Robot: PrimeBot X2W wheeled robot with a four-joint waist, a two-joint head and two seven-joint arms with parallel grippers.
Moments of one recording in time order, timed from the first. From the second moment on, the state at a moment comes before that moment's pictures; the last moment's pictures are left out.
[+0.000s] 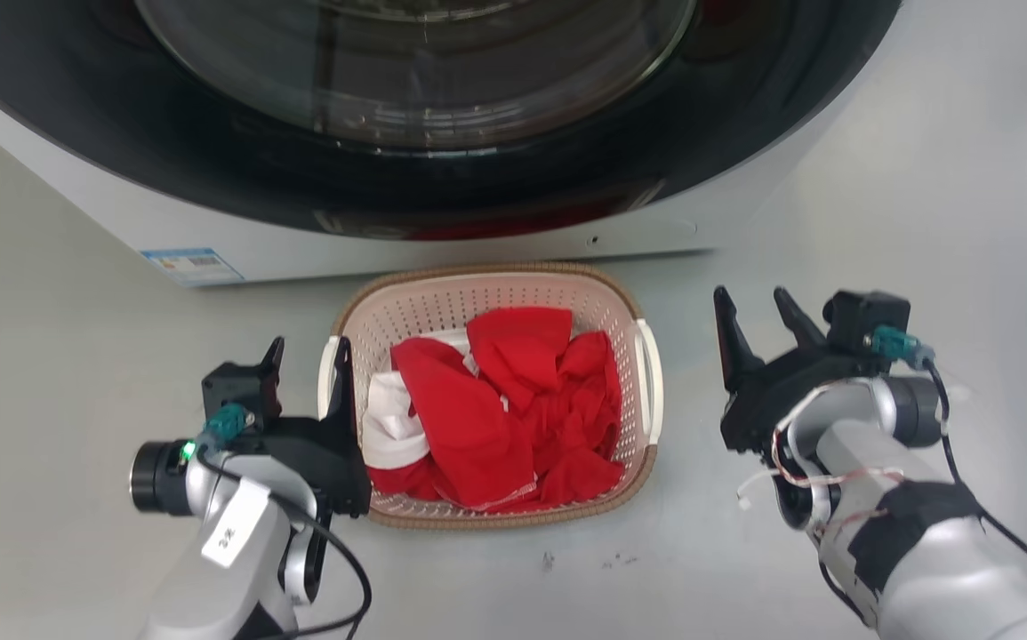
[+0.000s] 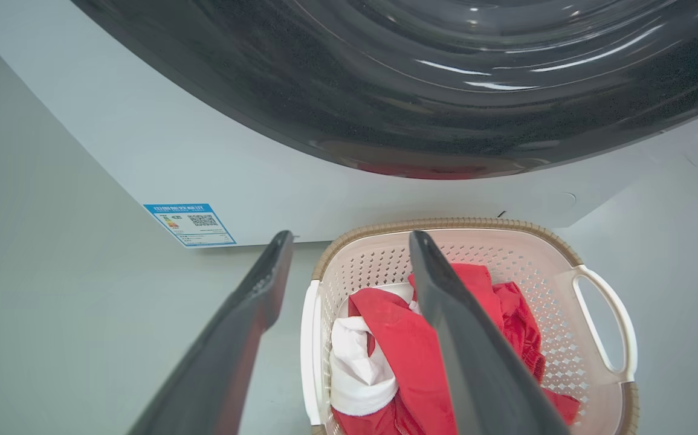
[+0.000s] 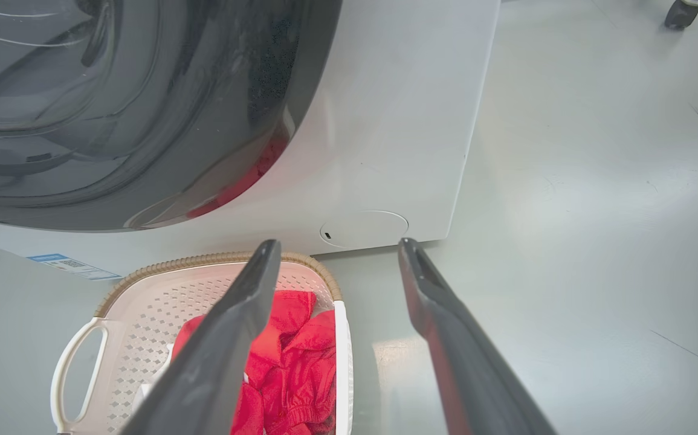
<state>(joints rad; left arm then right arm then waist) -0.63 0.11 -0.50 0.85 -0.59 0.12 -0.25 -0.84 -0.15 0.81 0.94 0.90 -0.09 -0.25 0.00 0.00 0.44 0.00</state>
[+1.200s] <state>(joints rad) 0.12 0.09 -0.19 0.16 -0.28 0.12 -0.25 -0.02 -0.19 0.39 0.24 0.49 -0.12 -0.25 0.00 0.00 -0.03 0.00</state>
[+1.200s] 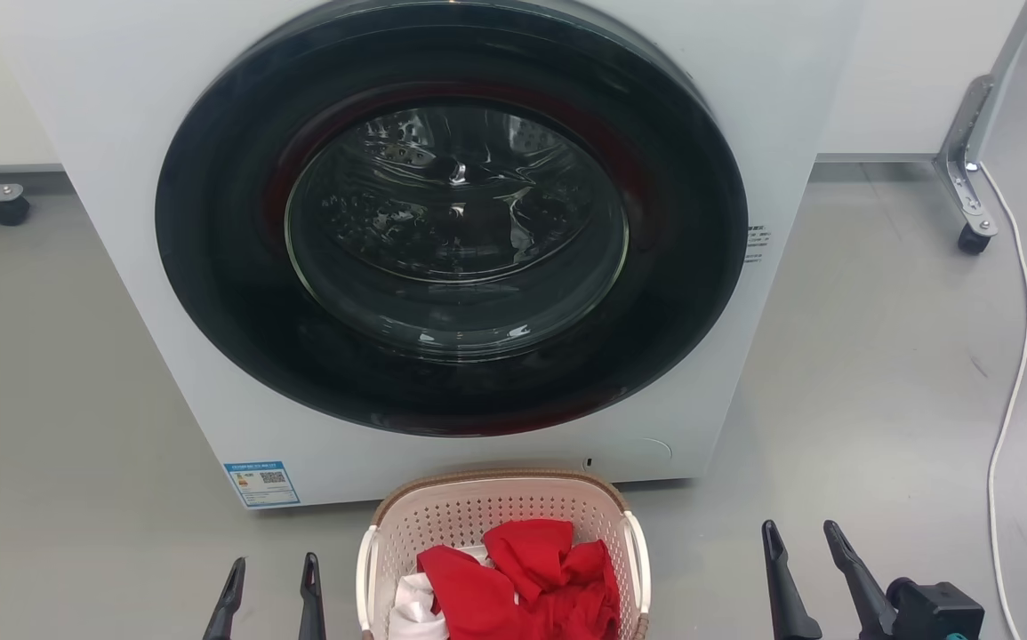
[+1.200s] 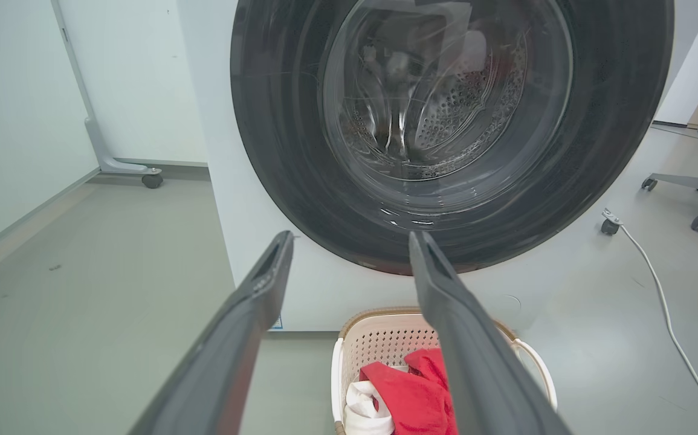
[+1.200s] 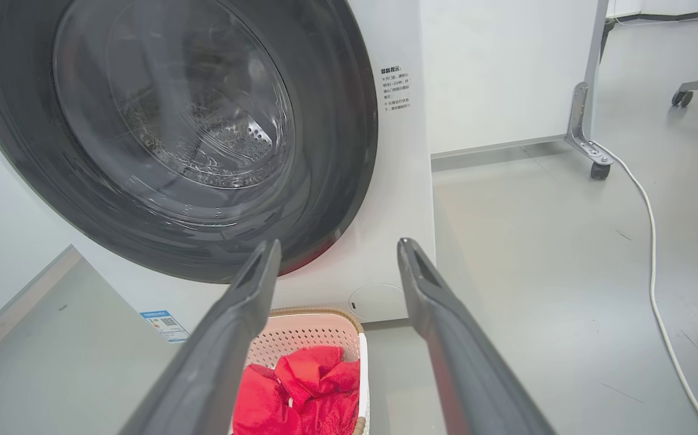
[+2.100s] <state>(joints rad) 0.17 0.08 -0.15 0.07 -0.22 0.12 -0.25 0.08 -0.12 0.28 0.06 0.32 -0.12 -0.25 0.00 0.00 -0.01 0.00</state>
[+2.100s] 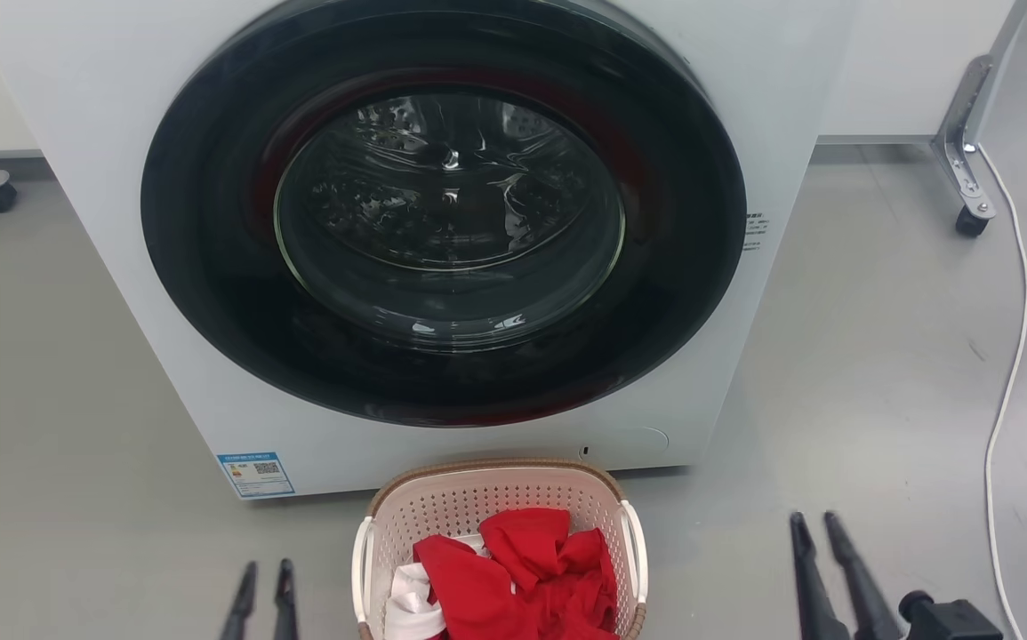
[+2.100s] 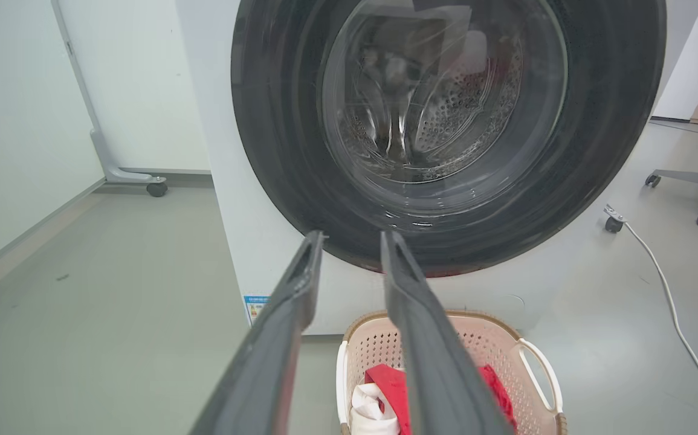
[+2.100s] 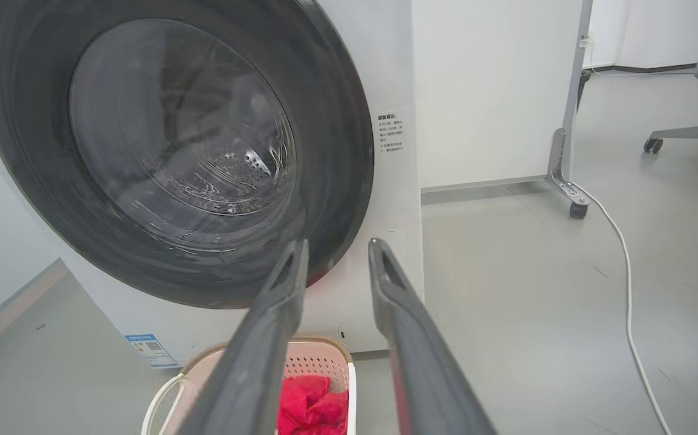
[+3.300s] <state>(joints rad) 0.12 0.07 -0.08 0.17 -0.65 0.05 -0.13 0.05 -0.10 0.15 0.16 0.72 -0.05 -0.12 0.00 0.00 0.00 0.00</state>
